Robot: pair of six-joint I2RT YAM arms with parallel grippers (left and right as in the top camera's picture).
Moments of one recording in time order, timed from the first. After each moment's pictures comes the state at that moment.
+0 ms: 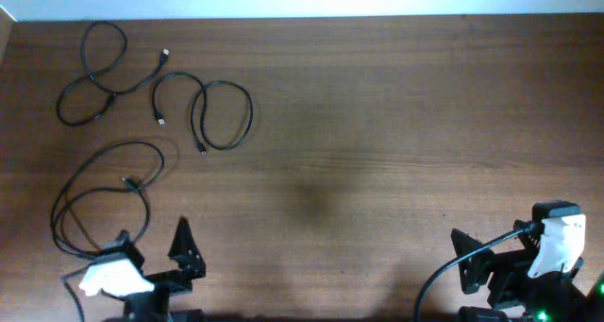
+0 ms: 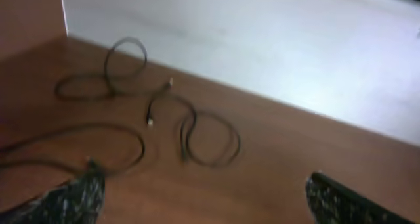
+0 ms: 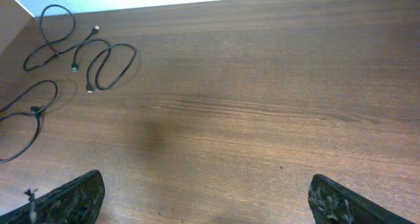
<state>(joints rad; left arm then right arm) 0.05 0.01 0.65 -0.82 -0.05 -0.28 -0.14 0.56 1.27 -1.33 -0.38 0.00</state>
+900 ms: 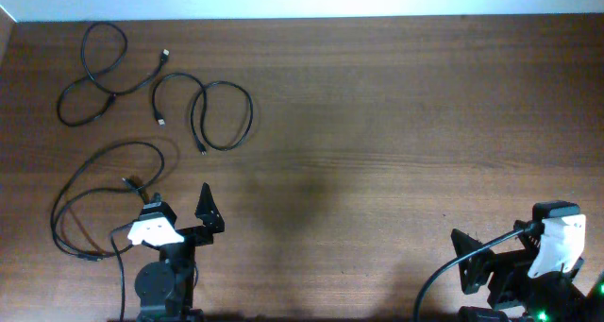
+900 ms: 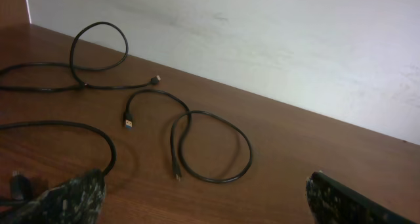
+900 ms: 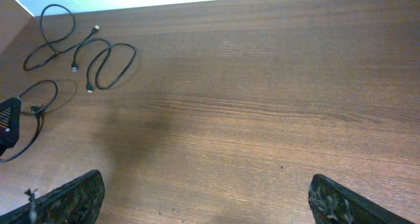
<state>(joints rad) 0.05 0.01 0.02 -0.09 -0.03 -0.28 -0.14 0.56 1.27 -1.33 -0.38 0.00</state>
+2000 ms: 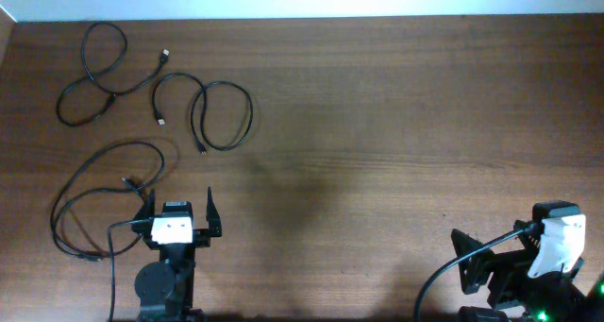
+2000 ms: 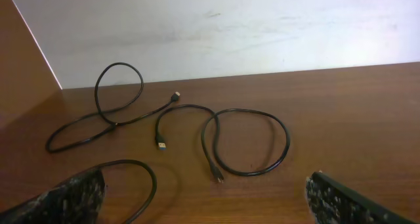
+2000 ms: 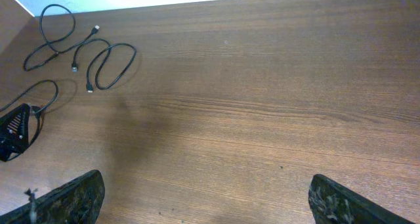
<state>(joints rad) 0.05 0.01 0.02 -0.09 -0.03 0.12 -0.14 0.56 1.27 -1.33 -0.38 0.00</state>
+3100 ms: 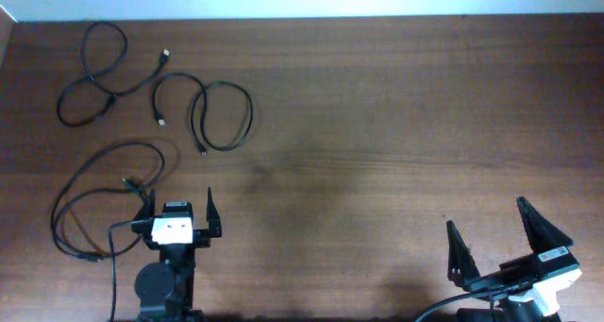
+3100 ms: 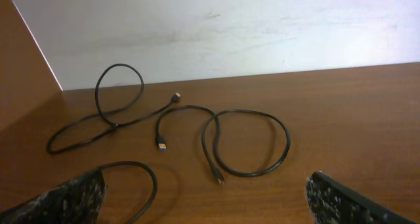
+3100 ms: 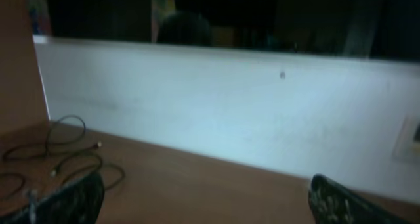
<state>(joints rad) 0.05 0.01 0.02 -0.08 -0.03 0.12 -0.04 0.01 0.62 -0.39 -0.36 0.00</state>
